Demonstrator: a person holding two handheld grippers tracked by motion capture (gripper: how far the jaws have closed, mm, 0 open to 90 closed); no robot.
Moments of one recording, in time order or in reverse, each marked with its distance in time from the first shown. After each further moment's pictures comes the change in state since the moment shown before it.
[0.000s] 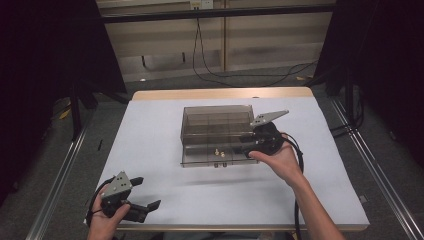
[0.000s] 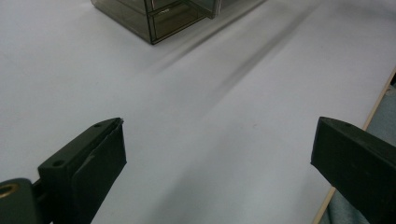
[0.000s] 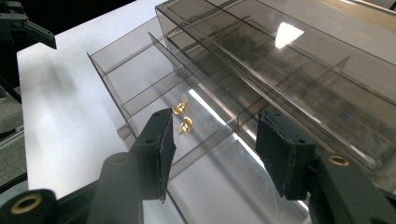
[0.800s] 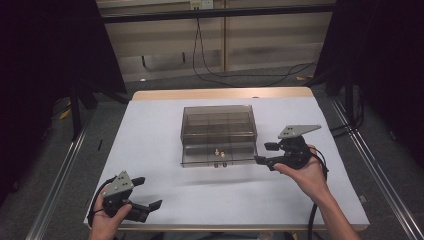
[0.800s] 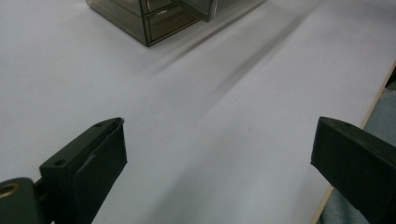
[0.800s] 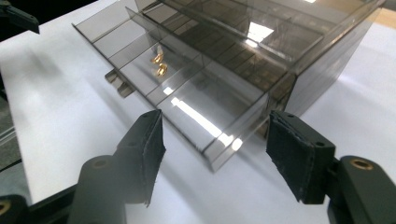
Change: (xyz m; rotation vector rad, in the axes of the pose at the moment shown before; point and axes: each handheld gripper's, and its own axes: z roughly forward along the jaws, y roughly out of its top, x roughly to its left) left arm -0.003 0.003 0.003 0.000 -0.013 -0.006; right arm 0.000 -0.047 -0.052 -0.025 -0.093 0.057
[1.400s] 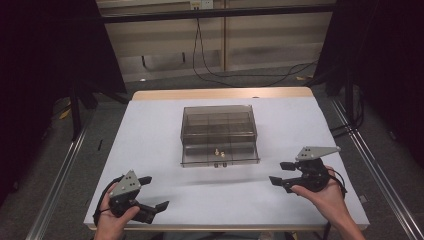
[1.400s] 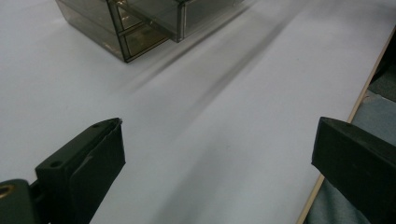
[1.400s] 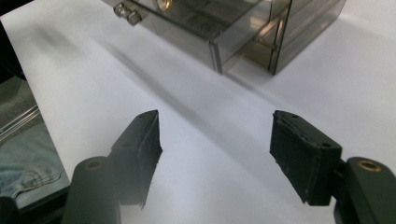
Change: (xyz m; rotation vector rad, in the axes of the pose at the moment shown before) left arm -0.016 0.016 0.007 -0.010 -0.034 0.029; right arm 0.007 -0.055 -0.029 0.049 -0.013 0.037
